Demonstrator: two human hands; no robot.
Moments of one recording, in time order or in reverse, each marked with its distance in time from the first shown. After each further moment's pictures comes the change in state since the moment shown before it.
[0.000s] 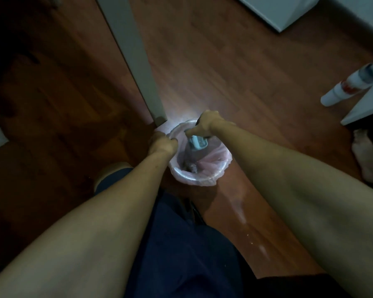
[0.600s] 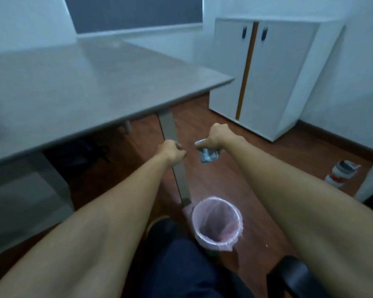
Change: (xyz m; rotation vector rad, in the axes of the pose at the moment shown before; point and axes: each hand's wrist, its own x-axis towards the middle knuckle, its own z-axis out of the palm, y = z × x) left_hand -0.169 0.102 -0.200 0.071 0.210 0.499; right_hand -0.221 -0.094 -0.174 0.122 0.467 -0.199
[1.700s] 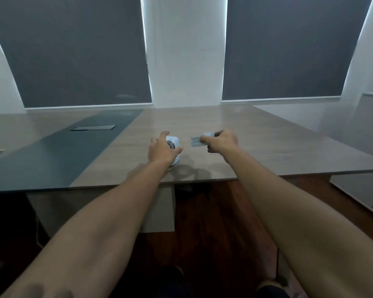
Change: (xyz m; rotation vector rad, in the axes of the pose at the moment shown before) left_hand -0.124 -0.150 -0.342 0.022 0.894 -0.182; right_hand -0.112 -0.364 0.021 0.812 -0.037 -0.500
